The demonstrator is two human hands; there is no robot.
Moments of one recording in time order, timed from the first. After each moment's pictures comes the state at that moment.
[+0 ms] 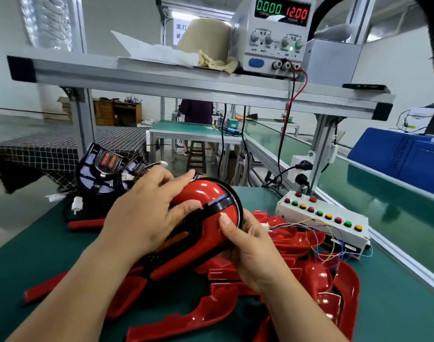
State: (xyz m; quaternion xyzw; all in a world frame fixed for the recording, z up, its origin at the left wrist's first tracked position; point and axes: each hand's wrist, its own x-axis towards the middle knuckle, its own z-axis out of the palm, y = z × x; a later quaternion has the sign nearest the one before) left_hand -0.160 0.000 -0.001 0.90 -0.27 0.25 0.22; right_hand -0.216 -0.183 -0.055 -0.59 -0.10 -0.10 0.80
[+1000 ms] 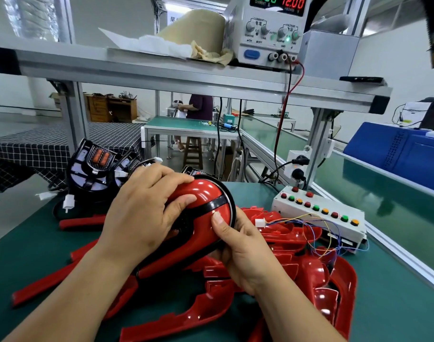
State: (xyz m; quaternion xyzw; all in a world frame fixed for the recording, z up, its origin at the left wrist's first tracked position) left_hand -0.160 -0.006 -0.014 0.82 -0.34 0.38 0.27; right_hand -0.215 -0.177 -0.056 -0.53 -0.10 -0.06 0.84
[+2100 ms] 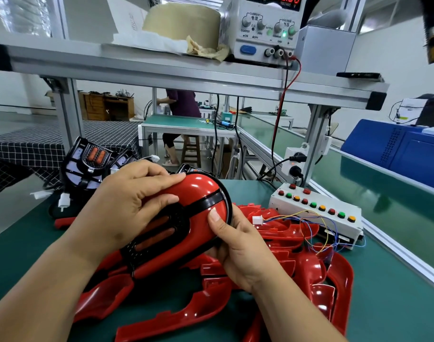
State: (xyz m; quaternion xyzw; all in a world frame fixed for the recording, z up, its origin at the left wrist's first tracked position) left_hand -0.152 0.016 -0.003 0.79 -0.43 0.31 0.32; right_hand -0.217 -0.176 -0.054 -0.53 -0.10 -0.05 0.84
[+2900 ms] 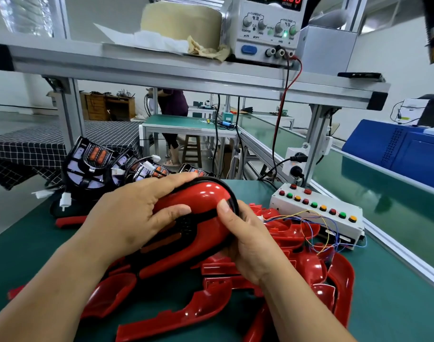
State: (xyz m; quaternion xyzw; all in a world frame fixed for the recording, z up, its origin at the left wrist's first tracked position) left_hand -0.159 0.013 -0.006 0.86 -0.38 0.22 0.25; right_hand -0.219 -0.188 -0.046 -0.60 -0.05 -0.06 0.80
